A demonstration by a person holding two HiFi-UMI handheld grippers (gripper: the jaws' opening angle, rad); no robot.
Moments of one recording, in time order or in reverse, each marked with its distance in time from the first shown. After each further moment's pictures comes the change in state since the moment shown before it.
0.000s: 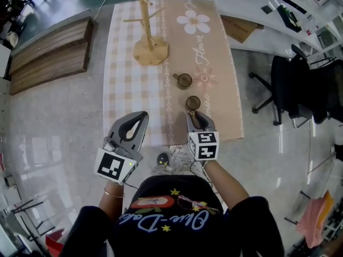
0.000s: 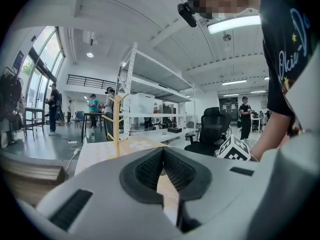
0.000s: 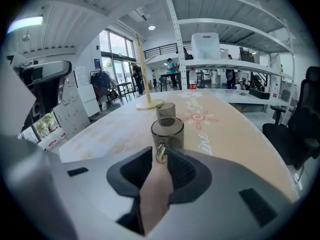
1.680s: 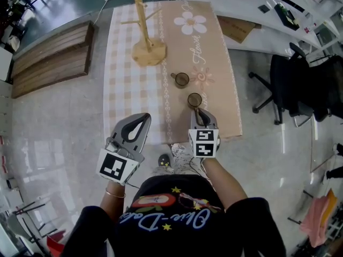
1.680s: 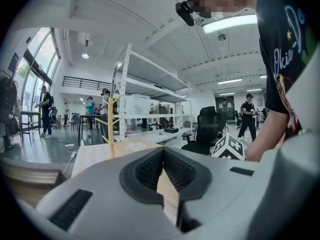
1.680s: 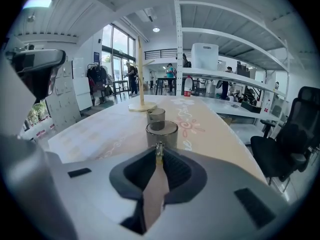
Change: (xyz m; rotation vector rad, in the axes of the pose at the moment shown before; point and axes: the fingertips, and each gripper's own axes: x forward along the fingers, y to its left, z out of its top) left arm -0.002 -0.021 0.004 0.024 0.000 -0.029; right arm -0.009 -0.021 0.010 -0.091 -0.042 -0.115
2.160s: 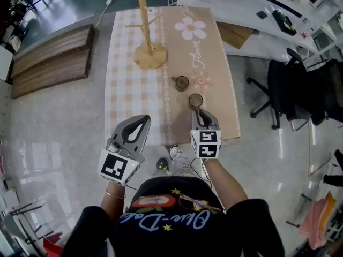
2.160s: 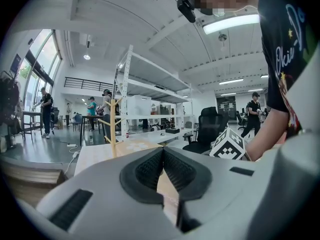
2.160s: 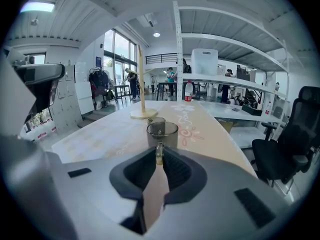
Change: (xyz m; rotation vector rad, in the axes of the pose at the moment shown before) left arm -0.009 -0.001 0.001 0.000 -0.009 0.015; right arm -0.014 -0.002 0.019 0.007 -0.042 0.017
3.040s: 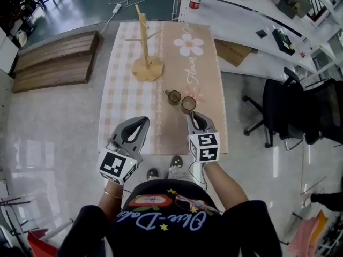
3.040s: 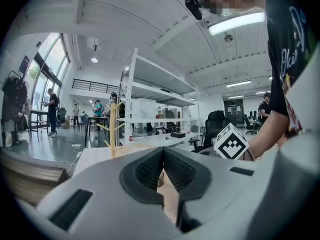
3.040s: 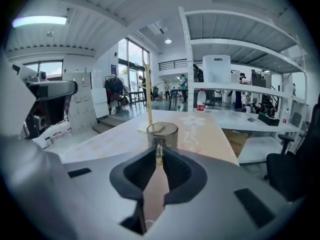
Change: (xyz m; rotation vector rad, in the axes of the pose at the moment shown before) left arm 0.031 -0.004 0.022 -0.022 -0.048 0.067; right arm 0.001 -0.015 0.055 -0.065 -0.081 0.165
